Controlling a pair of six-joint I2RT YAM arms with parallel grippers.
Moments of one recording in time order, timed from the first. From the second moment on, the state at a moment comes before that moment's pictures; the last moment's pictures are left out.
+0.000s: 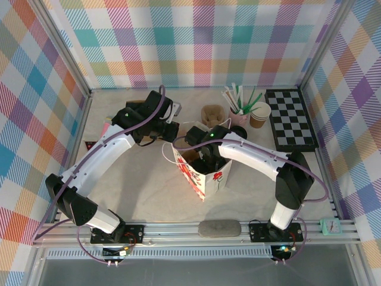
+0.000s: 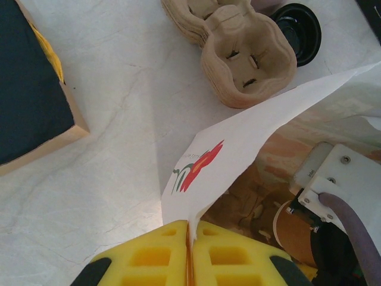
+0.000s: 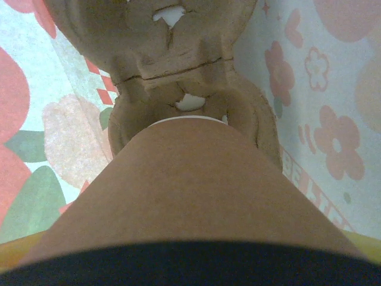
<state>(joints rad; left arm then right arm) -0.63 1.49 1.61 -1.05 0.01 -0.21 0.90 1.73 1.46 -1.24 -0.04 0.52</state>
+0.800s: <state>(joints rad) -0.63 1.48 1.59 -1.05 0.01 -0.21 0.89 1.74 1.44 -1.23 -0.04 0.51</state>
